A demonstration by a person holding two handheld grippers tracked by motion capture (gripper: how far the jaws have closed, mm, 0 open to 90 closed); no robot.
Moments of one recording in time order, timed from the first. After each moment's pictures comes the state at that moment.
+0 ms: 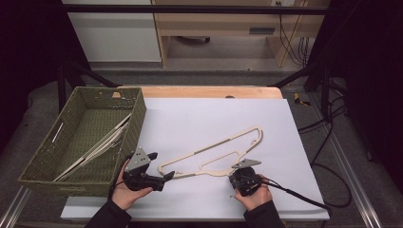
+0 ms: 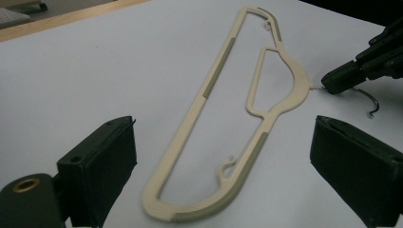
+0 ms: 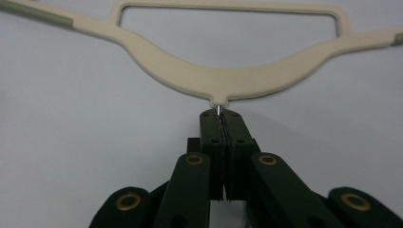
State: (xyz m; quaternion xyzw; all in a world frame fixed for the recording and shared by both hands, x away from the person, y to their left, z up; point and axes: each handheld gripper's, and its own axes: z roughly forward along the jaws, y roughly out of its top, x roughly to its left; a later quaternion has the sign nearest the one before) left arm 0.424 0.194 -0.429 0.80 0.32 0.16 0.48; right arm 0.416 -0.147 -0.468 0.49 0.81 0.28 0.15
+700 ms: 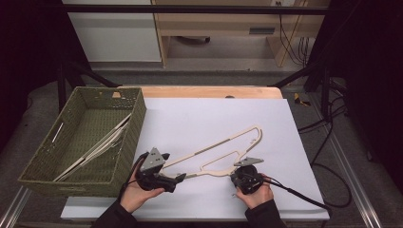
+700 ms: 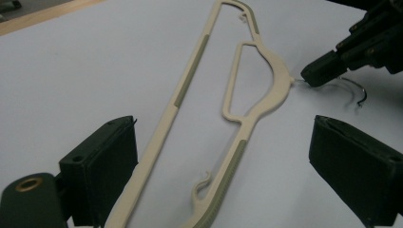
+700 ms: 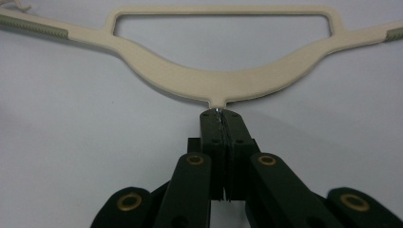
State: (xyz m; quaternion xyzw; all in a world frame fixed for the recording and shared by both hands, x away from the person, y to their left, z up) left arm 0.428 0.153 -0.427 0.83 0.28 0.15 0.45; right arm 0.420 -0.150 -0.463 0.50 0.80 0.29 0.14
